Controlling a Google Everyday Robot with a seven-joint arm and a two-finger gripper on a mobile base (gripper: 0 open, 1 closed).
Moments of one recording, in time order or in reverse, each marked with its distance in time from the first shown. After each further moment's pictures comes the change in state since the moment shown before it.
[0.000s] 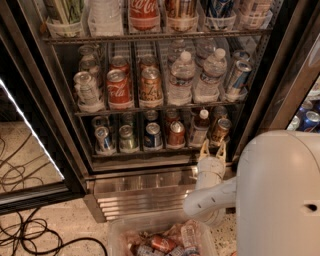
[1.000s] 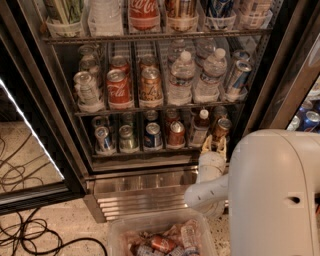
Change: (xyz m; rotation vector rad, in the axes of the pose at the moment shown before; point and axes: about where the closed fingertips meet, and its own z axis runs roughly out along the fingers) arm 0.005 -0.003 0.028 0.026 -0.007 -0.035
